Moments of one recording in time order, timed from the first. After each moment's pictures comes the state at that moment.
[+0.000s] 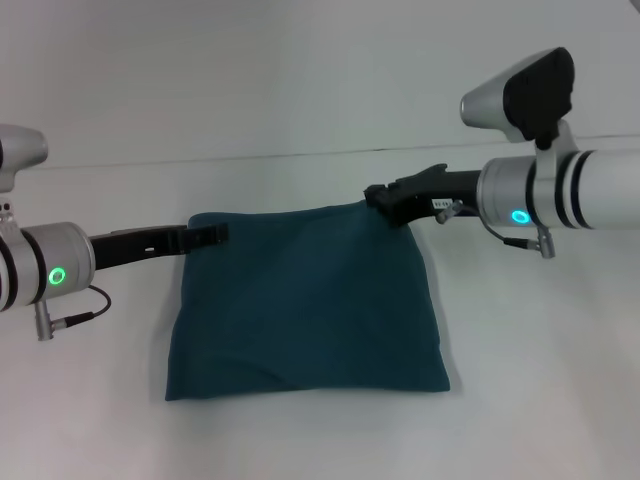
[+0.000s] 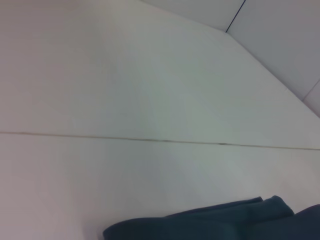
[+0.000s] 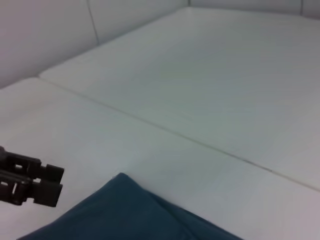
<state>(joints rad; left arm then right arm) -0.65 -2.16 0.82 0.73 2.13 0.94 -2.11 0.82 2.09 -0.98 -0.55 -2.03 -0.84 1.76</state>
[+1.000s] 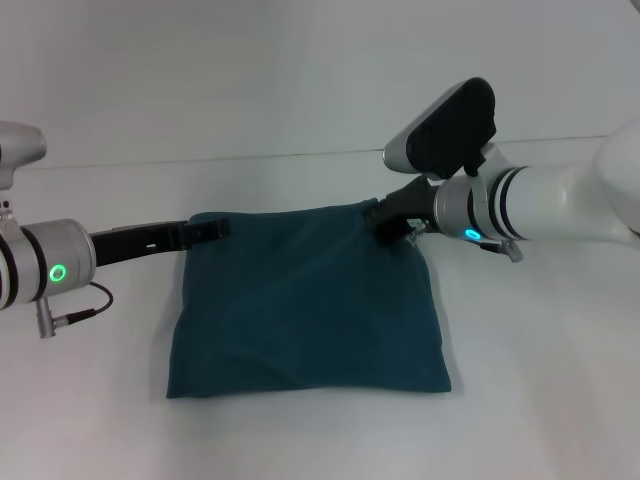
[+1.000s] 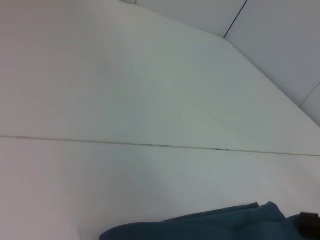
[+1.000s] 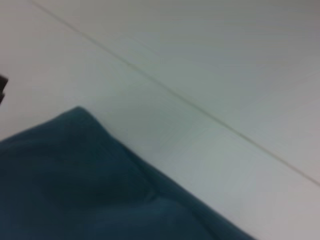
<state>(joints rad) -0.65 -2.16 0.82 0.73 2.12 0.94 -2.11 0.94 2.10 -1.23 -0.35 -2.03 -0.48 1.75</state>
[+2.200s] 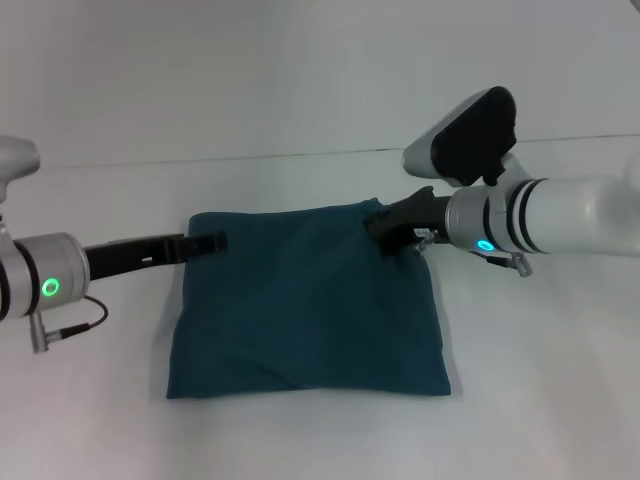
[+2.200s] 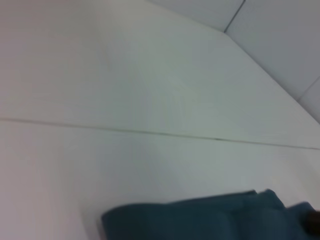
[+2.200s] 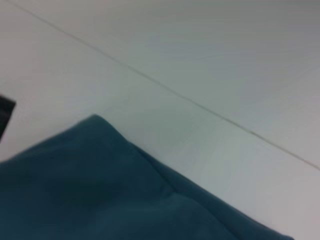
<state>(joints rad) -0.63 -2.16 0.82 0.74 2.12 0.97 -2.10 0.86 2.10 -1.25 -0.43 -1.96 -0.56 1.74</state>
